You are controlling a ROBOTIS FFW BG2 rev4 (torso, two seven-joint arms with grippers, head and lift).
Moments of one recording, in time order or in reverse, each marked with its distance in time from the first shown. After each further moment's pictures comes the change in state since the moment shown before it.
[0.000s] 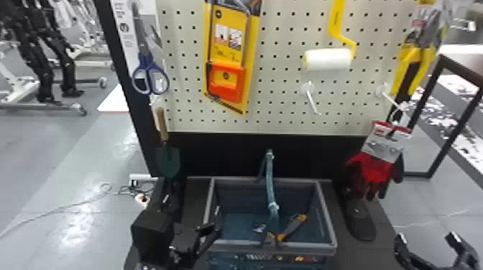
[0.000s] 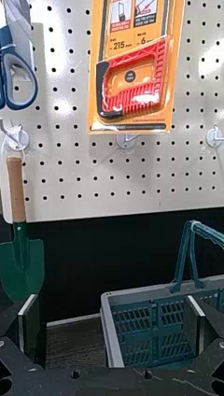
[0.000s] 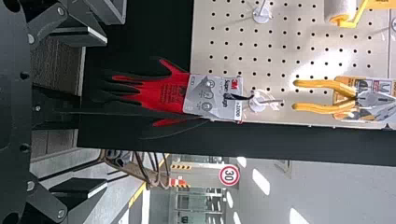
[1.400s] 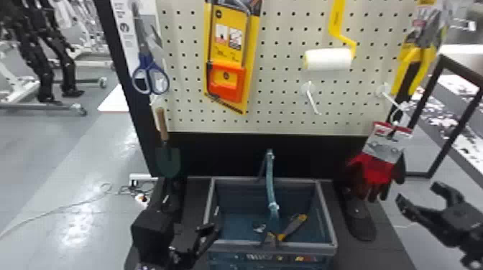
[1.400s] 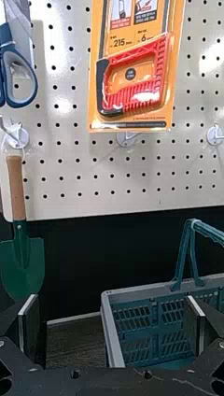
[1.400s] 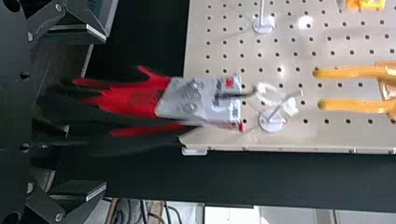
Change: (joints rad) left arm 0.000 0.002 0.000 0.000 0.002 0.005 0.000; right arm -0.286 -0.187 -0.070 0.053 -0.085 0.433 0.392
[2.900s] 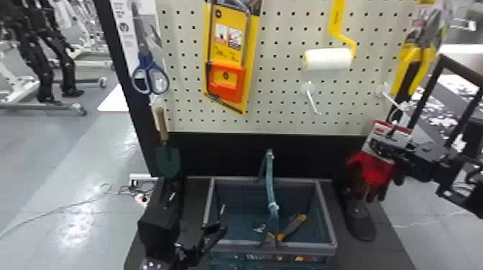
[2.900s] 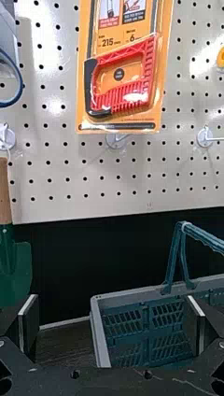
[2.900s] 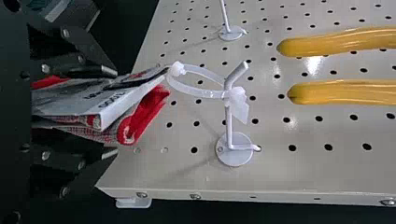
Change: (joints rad) left arm -0.024 0.011 -0.022 0.014 0.010 0.004 -0.010; right arm -0.331 -0.317 0.402 0.200 -0.295 0.145 -0.016
